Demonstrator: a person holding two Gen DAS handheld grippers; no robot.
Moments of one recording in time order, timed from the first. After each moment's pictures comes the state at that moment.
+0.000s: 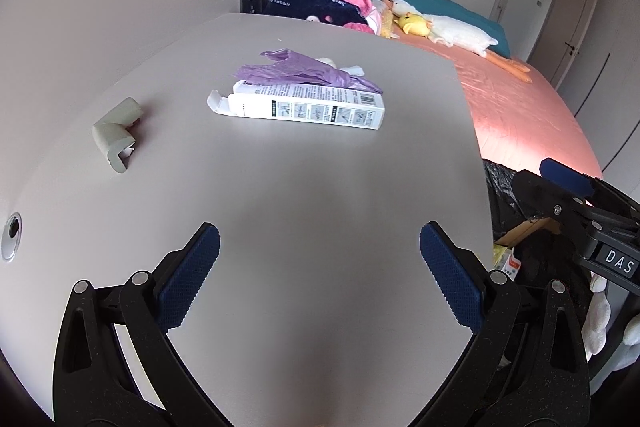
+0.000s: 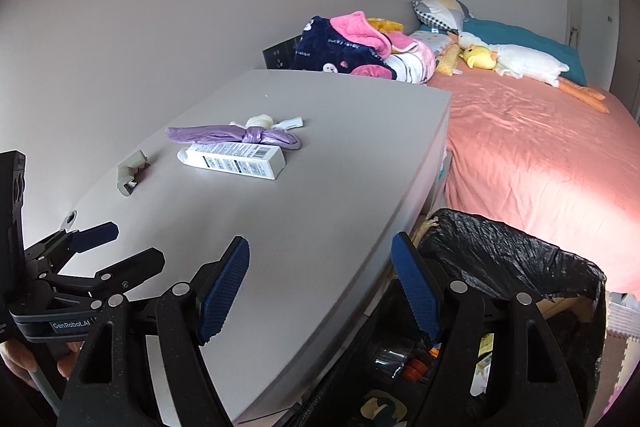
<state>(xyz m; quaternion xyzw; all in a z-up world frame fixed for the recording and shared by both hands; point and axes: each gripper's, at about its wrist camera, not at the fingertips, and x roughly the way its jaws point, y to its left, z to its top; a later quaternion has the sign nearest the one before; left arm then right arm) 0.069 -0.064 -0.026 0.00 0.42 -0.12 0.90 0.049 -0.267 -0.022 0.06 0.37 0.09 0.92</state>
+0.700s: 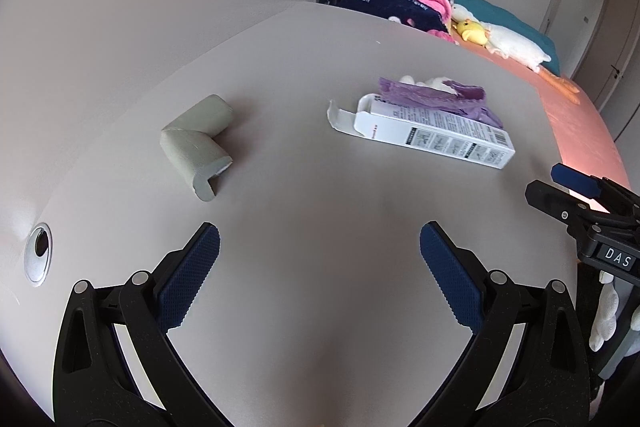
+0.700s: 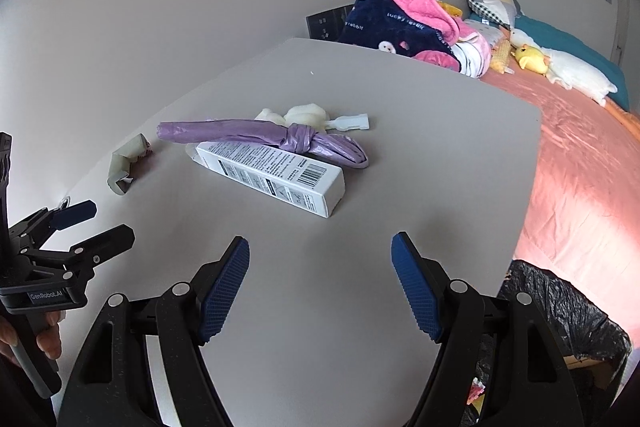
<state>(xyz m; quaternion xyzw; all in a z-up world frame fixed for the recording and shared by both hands) 0.130 0.009 -0.038 -0.01 0.44 -0.04 0.90 0.141 -0.212 -0.045 0.02 0.41 0.15 0.90</state>
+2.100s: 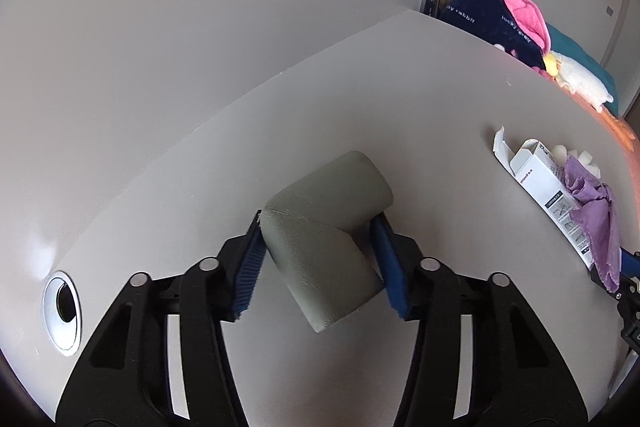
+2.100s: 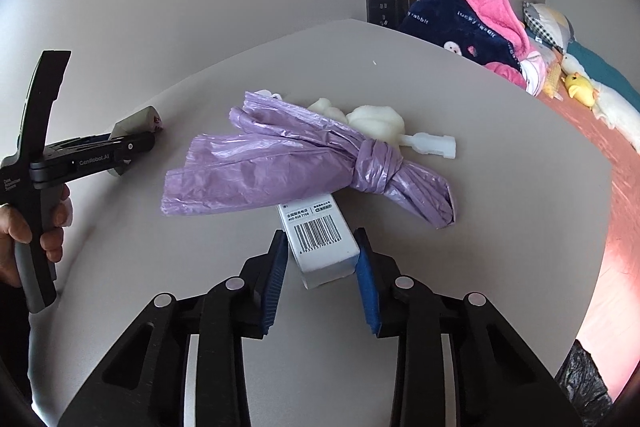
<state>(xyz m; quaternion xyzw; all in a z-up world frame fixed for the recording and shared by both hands) 0.200 0.096 -0.058 -0.04 0.44 0.06 0.89 0.172 -0.168 -0.062 -0.03 0.42 0.23 0.88</state>
